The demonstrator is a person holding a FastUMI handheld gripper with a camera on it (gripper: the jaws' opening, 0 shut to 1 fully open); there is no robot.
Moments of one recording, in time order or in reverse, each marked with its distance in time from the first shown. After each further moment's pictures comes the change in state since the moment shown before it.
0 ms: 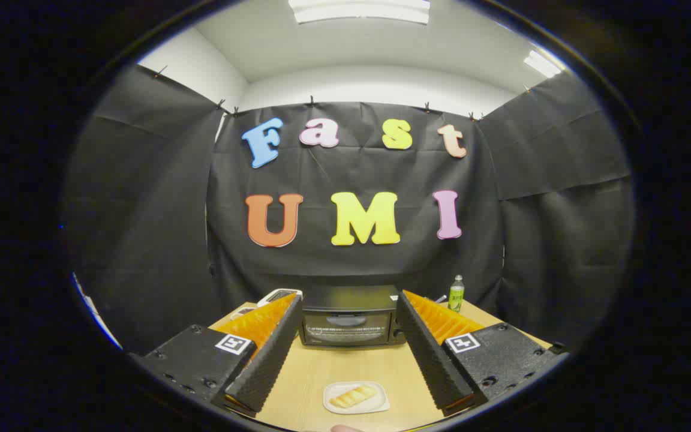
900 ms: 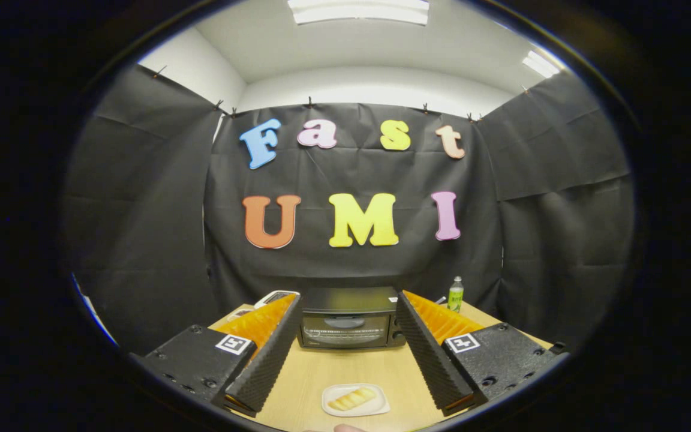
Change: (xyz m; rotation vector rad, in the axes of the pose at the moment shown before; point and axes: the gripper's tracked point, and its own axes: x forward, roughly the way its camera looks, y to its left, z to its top) arm 0.009 -0.005 -0.001 0.004 -0.015 -0.014
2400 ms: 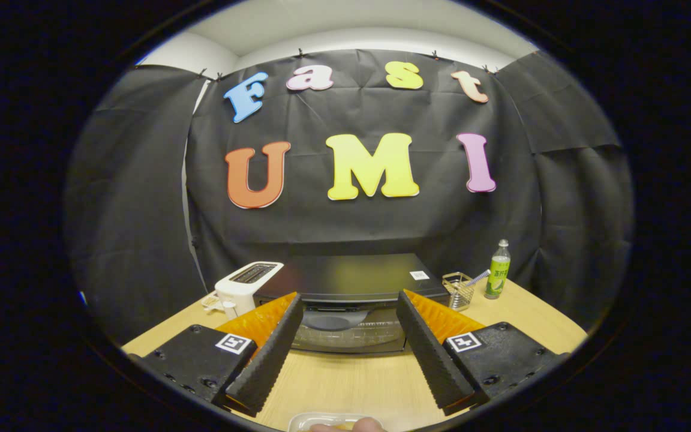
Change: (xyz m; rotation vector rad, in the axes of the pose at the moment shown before) arm 0.233 -0.026 -0.120 0.010 0.192 0.083
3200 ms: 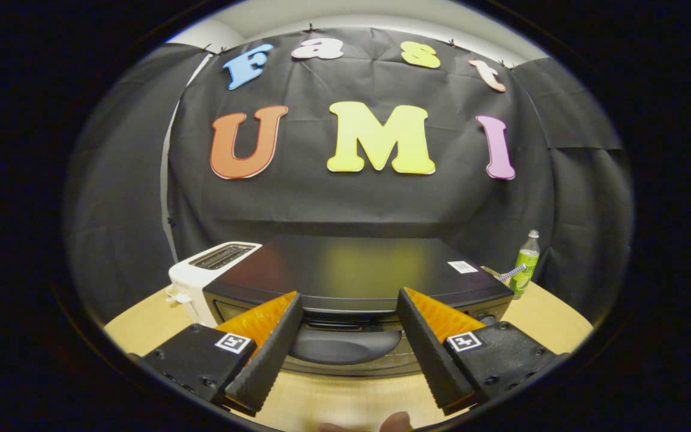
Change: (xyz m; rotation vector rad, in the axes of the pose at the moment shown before) arm 0.111 0.014 -0.051 -0.038 0.046 -0.067
